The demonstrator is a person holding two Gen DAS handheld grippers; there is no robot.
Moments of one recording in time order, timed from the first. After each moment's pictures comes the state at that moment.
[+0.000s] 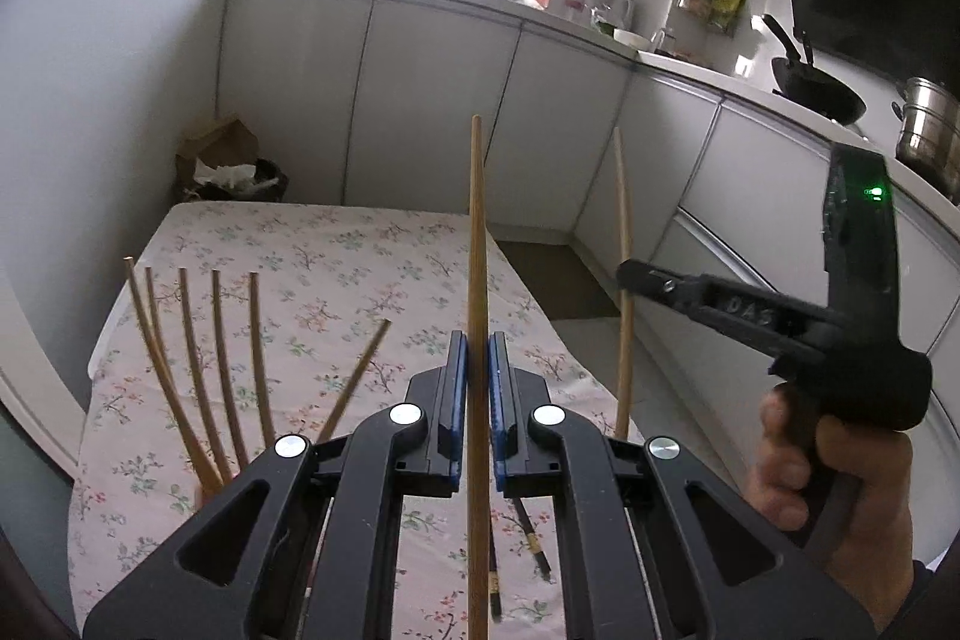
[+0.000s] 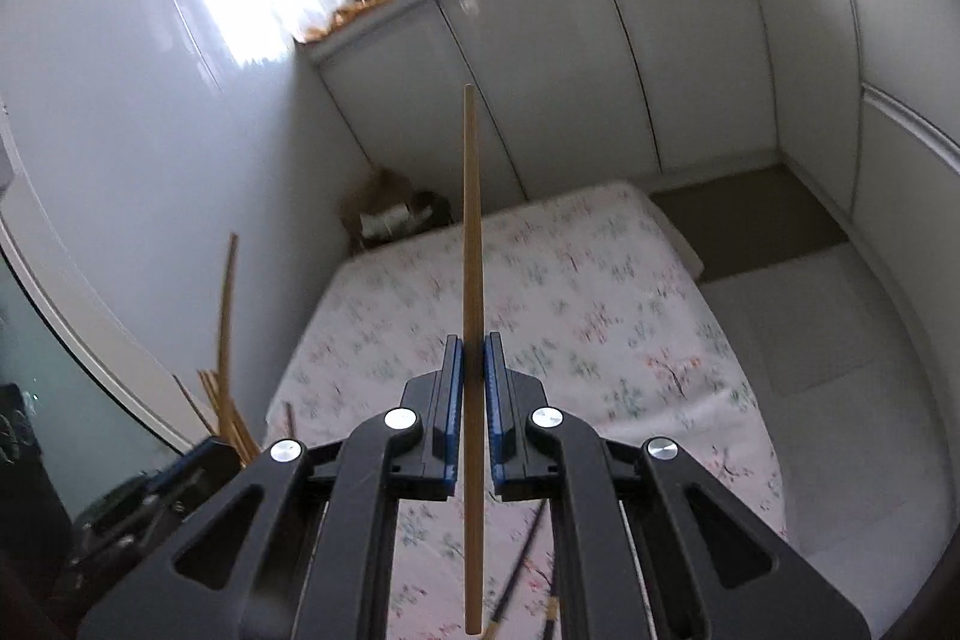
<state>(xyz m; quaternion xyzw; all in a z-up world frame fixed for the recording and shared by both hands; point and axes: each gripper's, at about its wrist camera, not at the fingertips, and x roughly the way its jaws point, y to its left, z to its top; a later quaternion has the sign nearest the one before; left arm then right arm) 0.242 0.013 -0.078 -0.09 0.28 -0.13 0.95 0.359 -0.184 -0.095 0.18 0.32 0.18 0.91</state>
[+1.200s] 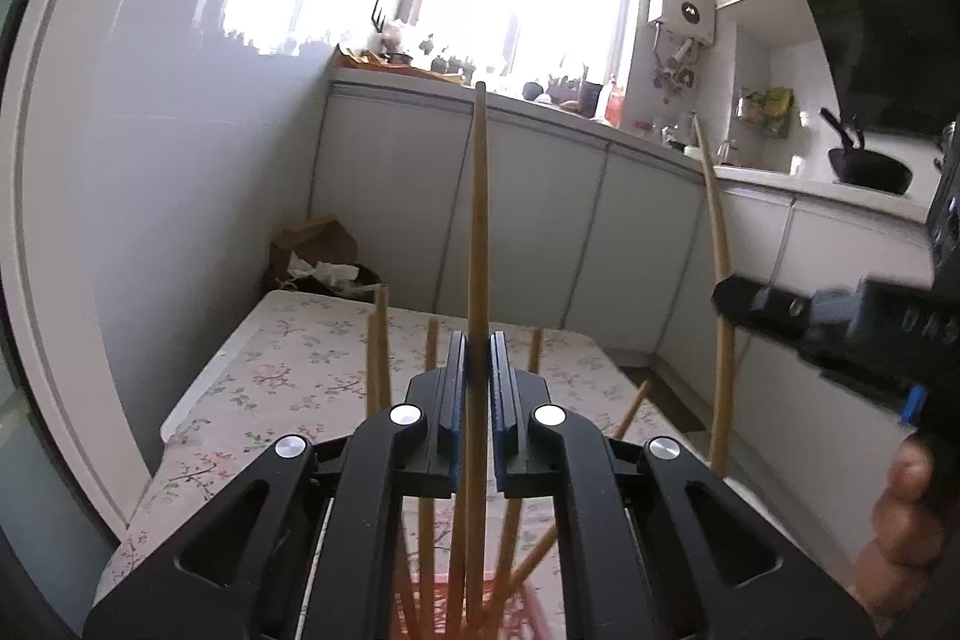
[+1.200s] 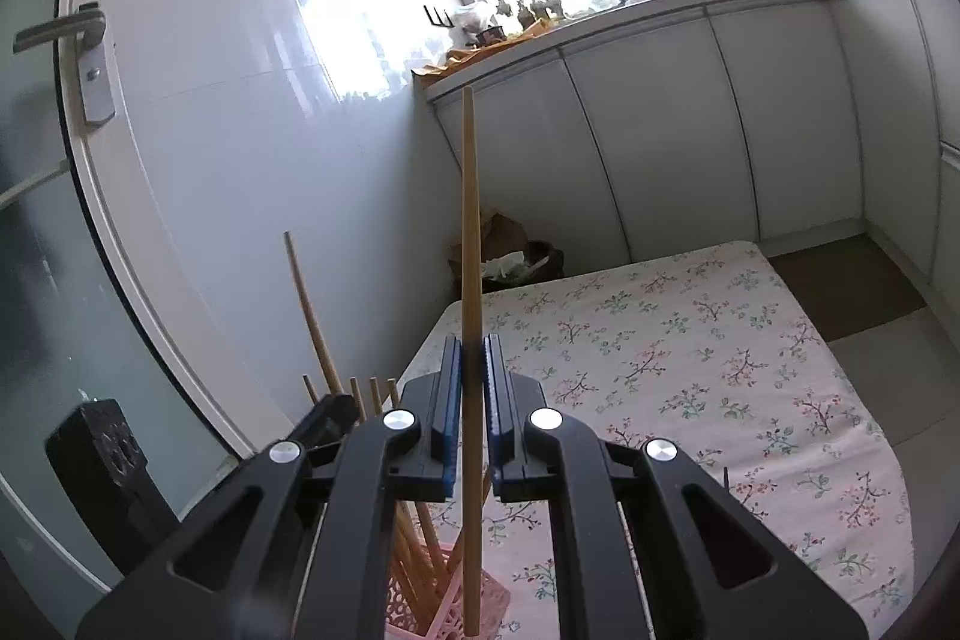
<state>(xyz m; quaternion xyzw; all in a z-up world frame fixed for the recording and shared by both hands) 0.235 0.095 -0.123 -0.09 0.12 -0.03 0.99 0.317 -0.076 -0.094 0.16 0.23 0.26 0.92</state>
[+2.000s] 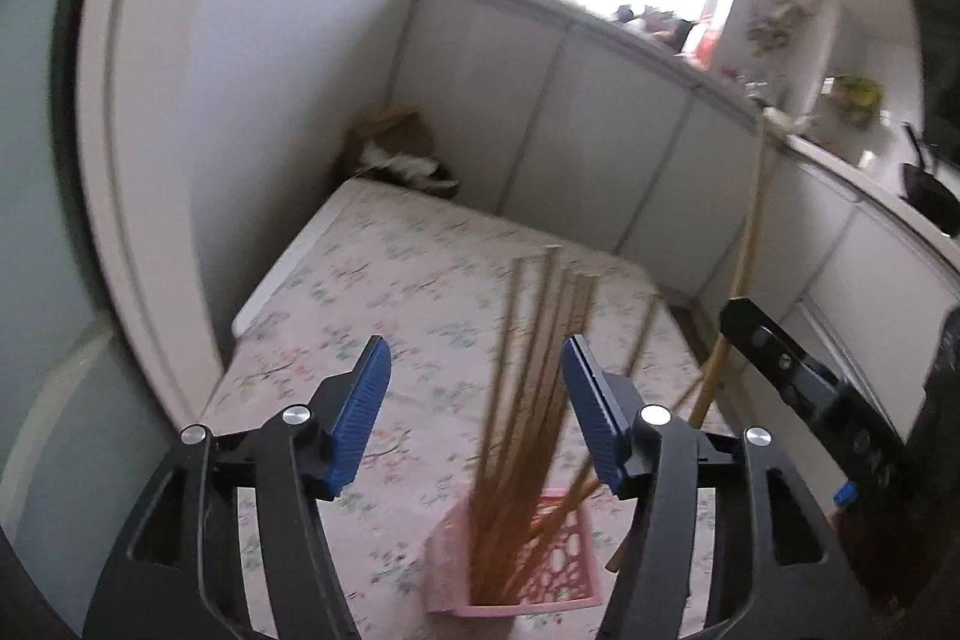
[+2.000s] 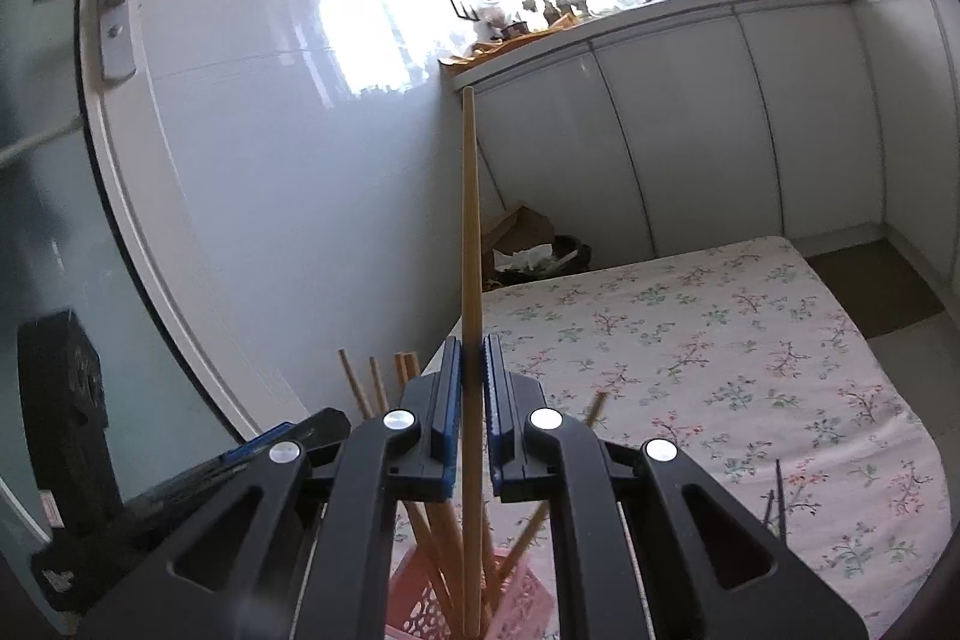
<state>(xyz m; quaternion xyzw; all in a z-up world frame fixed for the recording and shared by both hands) 0.233 0.151 -0.100 -0.16 0.28 0.03 0.95 0.309 -0.024 -0.113 0.14 0.21 0.28 0.93</state>
